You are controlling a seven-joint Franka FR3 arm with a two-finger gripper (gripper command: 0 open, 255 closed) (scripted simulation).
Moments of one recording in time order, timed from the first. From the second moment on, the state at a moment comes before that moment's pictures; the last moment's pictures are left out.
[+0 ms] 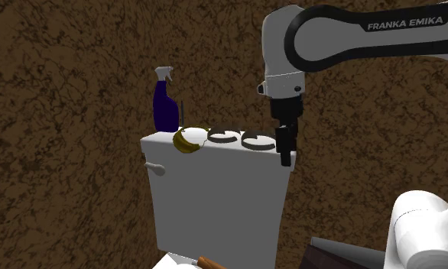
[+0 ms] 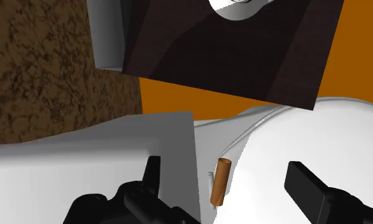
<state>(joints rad) -0.01 -0.76 0.04 -2.33 -0.09 1.47 -0.11</state>
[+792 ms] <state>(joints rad) 0.00 -0.39 -0.04 -2.01 -0.03 1.55 -0.24</state>
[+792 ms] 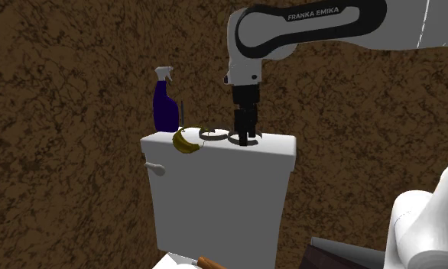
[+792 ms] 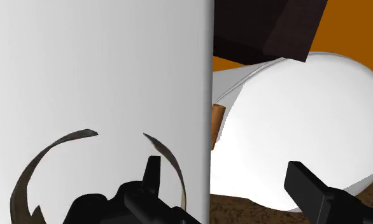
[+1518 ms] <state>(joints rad) 0.00 0.07 -0.10 -1.46 0.10 1.48 -0.40</state>
